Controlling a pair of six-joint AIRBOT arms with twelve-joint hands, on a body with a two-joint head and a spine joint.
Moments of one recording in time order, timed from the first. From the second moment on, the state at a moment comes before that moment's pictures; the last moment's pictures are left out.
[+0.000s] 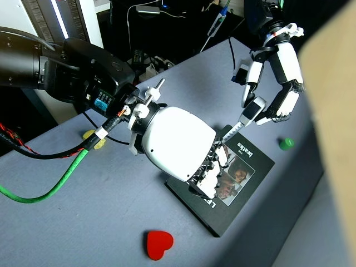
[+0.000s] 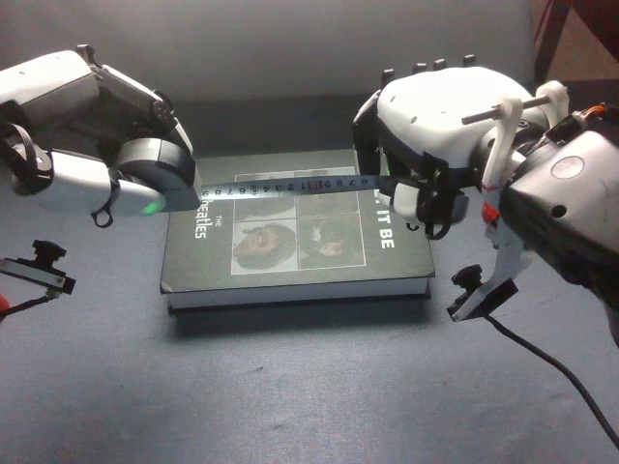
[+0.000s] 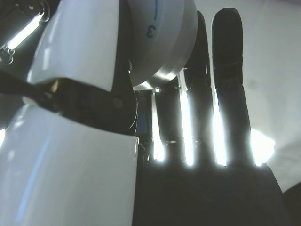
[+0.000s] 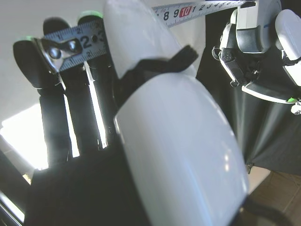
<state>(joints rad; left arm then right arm) 0.62 -0.79 1.05 -0.24 -0.38 0.49 -0.28 -1.24 0.87 1.28 0.82 -2.11</state>
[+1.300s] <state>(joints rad) 0.62 -0.79 1.05 -0.24 -0.40 0.48 -0.29 -1.08 0.89 1.23 0.67 -2.04</state>
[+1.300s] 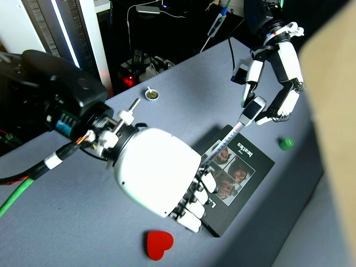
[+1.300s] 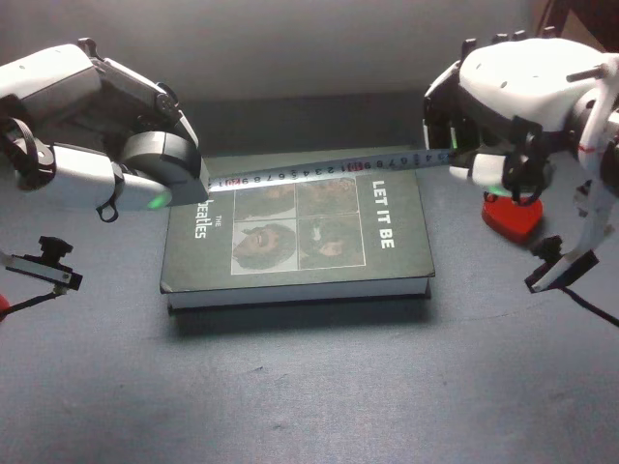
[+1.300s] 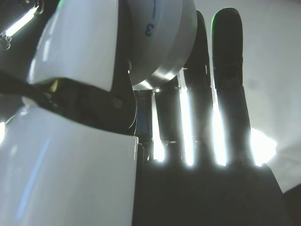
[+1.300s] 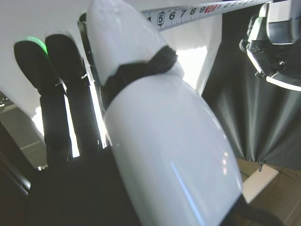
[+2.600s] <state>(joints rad) 0.62 -0.80 1.05 -0.24 -0.41 0.47 -0.30 -0.98 0.99 1.18 0.56 -2.00</state>
